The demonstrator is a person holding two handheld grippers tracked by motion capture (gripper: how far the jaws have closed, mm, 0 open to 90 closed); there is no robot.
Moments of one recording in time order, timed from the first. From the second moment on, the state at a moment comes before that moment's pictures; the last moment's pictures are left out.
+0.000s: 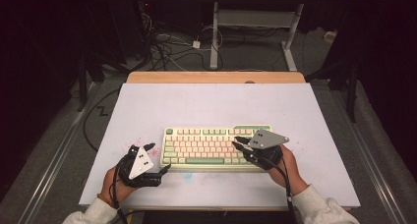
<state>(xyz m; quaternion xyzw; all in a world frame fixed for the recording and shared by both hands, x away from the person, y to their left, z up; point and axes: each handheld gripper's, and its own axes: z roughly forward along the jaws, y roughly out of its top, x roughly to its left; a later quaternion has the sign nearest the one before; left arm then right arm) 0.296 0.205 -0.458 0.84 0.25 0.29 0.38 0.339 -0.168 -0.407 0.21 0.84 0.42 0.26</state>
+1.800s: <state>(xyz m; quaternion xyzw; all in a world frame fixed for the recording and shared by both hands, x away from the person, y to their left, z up) 0.314 0.182 -0.446 0.86 0.26 0.22 0.38 0.306 -0.224 -0.430 0.23 0.82 0.42 0.31</state>
